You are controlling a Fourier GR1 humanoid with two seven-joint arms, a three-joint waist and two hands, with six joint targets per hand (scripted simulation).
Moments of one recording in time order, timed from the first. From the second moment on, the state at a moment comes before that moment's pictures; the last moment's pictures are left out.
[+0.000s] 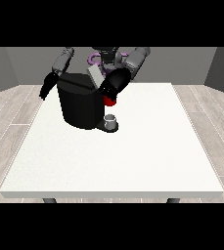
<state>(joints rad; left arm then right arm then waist) -1.29 0.49 0.10 -0.63 -0.85 -0.25 -0.24 -0.51 -0.10 -0.06 -1.27 0.18 -0.20 0.03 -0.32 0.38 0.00</state>
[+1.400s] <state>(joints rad) -1.19 0.47 0.09 -0.61 -0.90 -0.23 -0.25 -0.41 -0.07 -0.06 -1.23 0.17 -0.19 0.02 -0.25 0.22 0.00</state>
